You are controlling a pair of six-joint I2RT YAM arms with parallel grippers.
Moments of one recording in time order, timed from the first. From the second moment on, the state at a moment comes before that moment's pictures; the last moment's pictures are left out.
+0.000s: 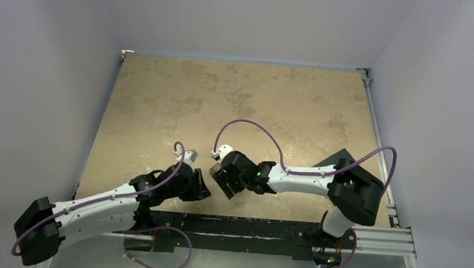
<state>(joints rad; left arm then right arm) -0.93 0.77 0.28 -0.33 -0.07 -0.99 1.15 1.61 0.88 -0.21 0.16 0.29</state>
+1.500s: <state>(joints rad) -0.93 0.73 0.27 -0.25 0.00 -1.07 1.14 1.41 0.68 -0.12 0.08 0.34</state>
